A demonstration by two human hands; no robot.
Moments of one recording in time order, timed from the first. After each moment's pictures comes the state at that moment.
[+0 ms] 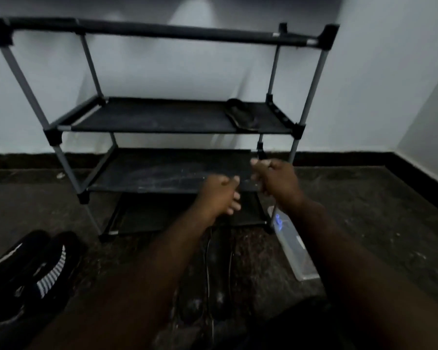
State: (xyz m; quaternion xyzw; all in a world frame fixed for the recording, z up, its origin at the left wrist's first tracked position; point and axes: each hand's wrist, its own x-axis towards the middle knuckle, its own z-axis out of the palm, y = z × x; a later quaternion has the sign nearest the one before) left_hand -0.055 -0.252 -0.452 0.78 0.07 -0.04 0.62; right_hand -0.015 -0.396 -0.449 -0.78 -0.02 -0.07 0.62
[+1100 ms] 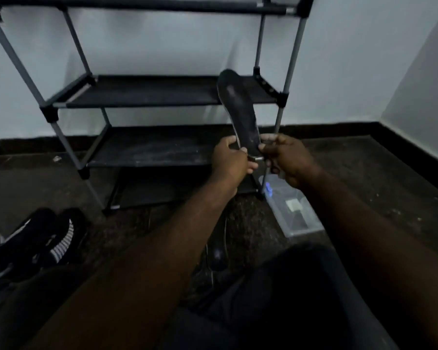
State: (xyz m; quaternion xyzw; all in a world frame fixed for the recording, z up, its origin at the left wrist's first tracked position) left_hand -0.106 -0.305 -0.431 0.69 0.10 0.05 0.72; right_hand -0.071 -0.431 -0.442 -0.72 0.01 0.01 0.70
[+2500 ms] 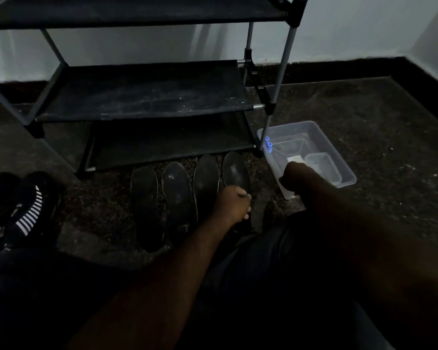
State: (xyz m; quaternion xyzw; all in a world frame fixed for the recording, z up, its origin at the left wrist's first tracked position) left_hand -0.129 -0.322 -0.620 0.79 0.15 -0.19 0.56; right_hand -0.048 -0.490 -0.609 -0.96 0.15 0.22 0.09
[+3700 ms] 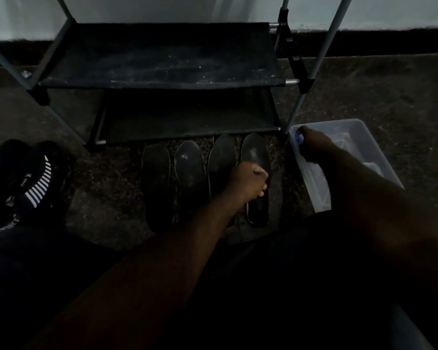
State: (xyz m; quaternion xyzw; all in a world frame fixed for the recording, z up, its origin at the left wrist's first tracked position) left_hand -0.095 -0.310 -0.629 0.78 0.14 -0.20 0.58; right_hand 0.031 -0.493 -0.646 -0.97 0.05 0.17 0.16
